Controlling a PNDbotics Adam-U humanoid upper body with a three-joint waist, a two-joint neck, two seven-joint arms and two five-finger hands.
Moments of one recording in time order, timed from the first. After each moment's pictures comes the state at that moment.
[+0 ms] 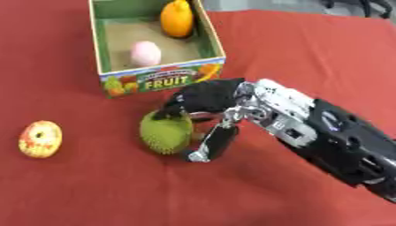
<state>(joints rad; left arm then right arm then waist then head) -0.22 0.59 -0.05 -1.98 -0.05 -0.34 0.39 -0.67 -0.66 0.53 -1.75 0.82 -0.16 0.65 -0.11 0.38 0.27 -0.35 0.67</state>
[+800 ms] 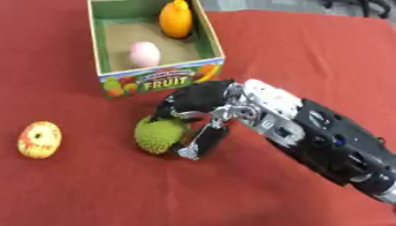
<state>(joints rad) -0.22 0.59 -0.06 -1.98 -0.05 -0.33 0.39 -0.71 -0.66 0.54 -1.81 0.65 -0.09 0.71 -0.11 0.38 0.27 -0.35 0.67</state>
